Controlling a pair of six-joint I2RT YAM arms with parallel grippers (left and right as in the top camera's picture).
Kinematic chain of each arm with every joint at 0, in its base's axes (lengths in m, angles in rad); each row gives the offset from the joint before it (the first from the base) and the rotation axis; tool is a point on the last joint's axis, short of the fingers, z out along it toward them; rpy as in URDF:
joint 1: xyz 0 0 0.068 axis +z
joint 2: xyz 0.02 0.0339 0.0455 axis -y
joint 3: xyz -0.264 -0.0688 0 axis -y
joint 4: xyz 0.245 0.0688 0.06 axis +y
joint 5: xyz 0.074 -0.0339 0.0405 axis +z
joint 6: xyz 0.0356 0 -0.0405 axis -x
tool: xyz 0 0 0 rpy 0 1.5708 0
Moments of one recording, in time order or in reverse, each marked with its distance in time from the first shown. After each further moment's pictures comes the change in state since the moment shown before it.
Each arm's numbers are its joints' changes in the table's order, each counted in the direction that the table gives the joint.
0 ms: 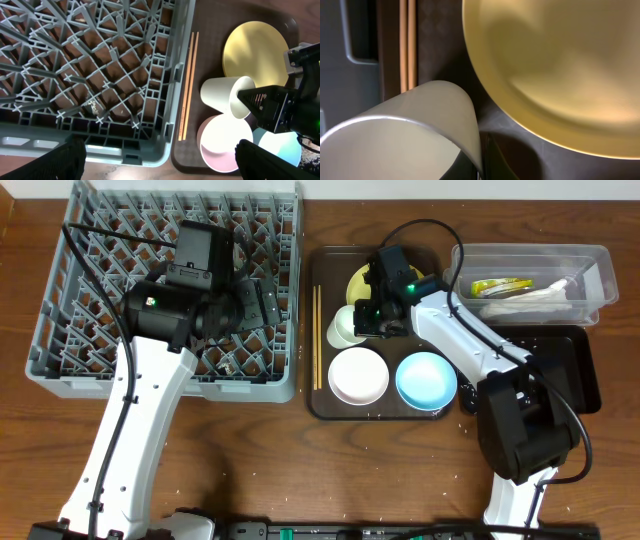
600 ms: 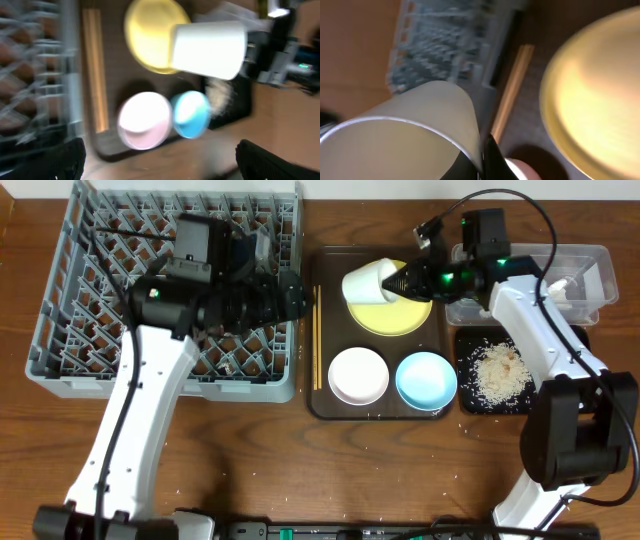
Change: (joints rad) left arm 0.033 -0.053 -0.013 -0.126 -0.523 -0.022; right arm -0.291 0.107 0.021 -0.103 0.696 0.194
